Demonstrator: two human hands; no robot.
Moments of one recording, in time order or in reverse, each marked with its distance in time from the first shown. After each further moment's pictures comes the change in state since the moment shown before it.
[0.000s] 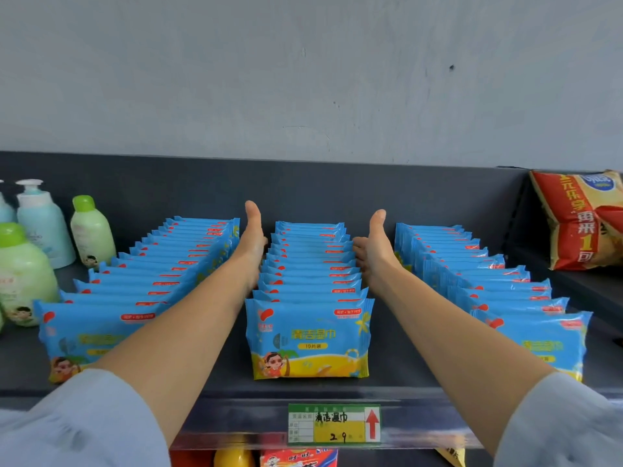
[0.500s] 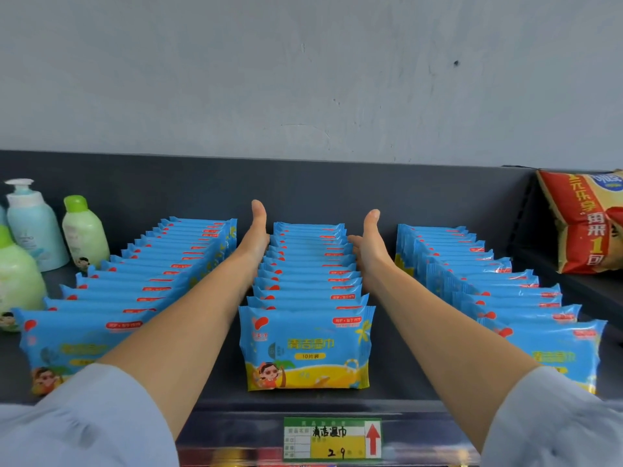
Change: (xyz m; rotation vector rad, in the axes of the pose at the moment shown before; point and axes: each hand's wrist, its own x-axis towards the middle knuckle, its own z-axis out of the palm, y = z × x) left_hand 0.017 0.002 0.002 0.120 -0.023 0.023; right_hand 0.010 -0.004 0.006 0.056 -0.039 0.026
